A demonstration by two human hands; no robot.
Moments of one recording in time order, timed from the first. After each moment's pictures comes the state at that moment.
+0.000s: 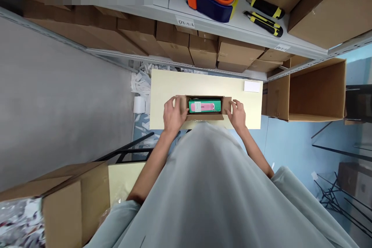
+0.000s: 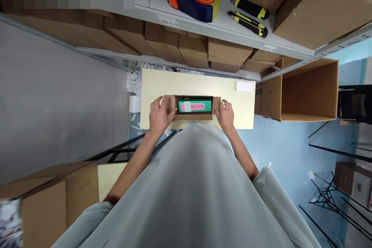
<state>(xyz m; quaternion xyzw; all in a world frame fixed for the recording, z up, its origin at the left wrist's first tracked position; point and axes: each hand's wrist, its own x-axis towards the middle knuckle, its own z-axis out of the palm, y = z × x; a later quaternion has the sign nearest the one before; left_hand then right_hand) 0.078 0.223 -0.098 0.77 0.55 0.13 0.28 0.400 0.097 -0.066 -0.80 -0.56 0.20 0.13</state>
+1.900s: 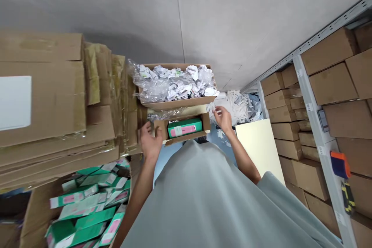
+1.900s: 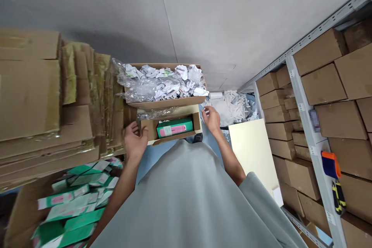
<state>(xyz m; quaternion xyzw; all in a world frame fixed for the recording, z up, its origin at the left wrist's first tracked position) -0.299 -0.231 -0.108 -0.04 0.87 0.48 0.02 -0.191 0.094 -0.021 -0.31 -0.89 0.32 0.03</state>
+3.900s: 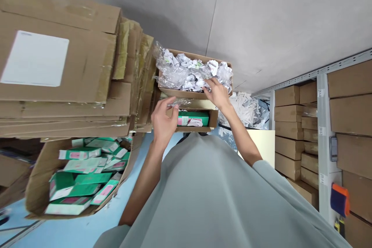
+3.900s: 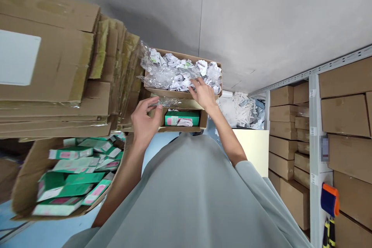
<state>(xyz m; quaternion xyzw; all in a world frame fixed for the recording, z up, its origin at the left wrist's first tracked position) -0.302 -0.185 0.007 0.06 0.83 0.55 -0.02 -0.338 0.072 0.050 -0.03 -0.98 0.16 -0.06</state>
